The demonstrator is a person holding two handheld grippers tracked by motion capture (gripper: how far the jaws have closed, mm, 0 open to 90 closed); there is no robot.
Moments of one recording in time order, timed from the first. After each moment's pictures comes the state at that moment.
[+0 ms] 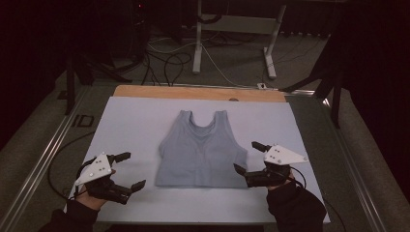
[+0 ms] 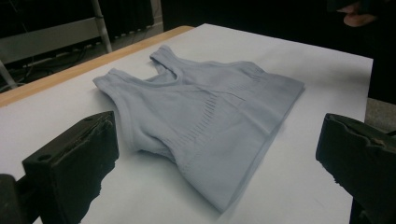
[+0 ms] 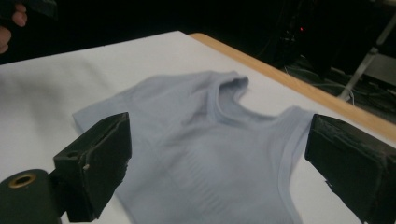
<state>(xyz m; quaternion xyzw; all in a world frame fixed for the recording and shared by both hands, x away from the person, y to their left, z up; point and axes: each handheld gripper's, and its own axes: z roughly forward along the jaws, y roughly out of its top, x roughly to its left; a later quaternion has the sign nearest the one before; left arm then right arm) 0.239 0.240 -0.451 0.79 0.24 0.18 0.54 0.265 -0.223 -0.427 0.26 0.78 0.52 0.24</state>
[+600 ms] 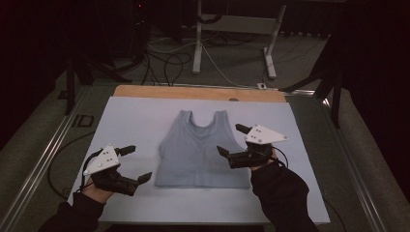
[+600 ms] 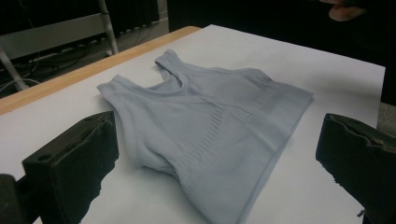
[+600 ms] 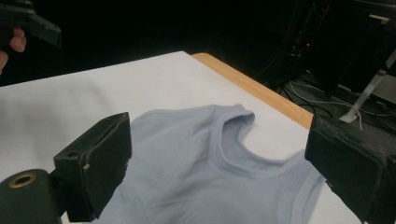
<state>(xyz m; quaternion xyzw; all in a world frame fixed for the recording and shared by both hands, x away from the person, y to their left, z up) 0.251 0.222 -0.438 0.79 0.26 0.19 0.52 0.304 -0.179 -0.404 0.24 0.78 0.53 0.24</state>
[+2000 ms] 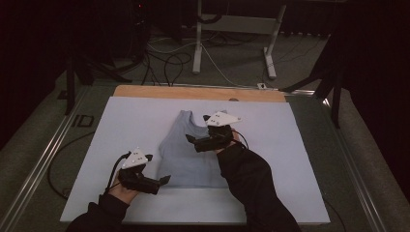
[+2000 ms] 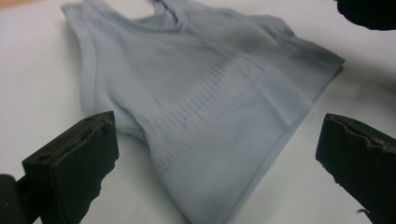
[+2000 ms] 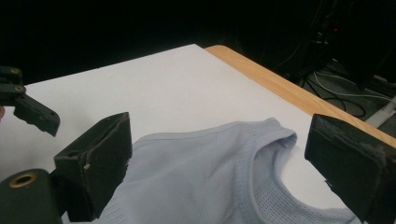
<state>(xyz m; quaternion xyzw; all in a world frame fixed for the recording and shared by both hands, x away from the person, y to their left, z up) 0.274 0.179 -0.487 0.81 0.34 0.13 0.45 0.372 -0.097 -0.438 0.24 0.79 0.52 0.21</state>
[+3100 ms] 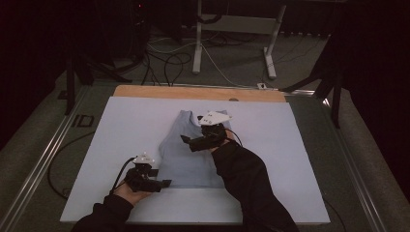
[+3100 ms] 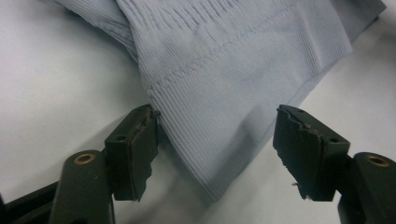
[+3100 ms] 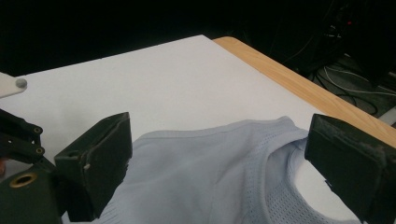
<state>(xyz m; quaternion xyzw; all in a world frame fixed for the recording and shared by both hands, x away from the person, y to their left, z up) 0.288 0.174 -0.523 0.83 0.41 0.01 0.38 0.382 -0.082 -0.447 0.23 0.81 0.51 0.19</state>
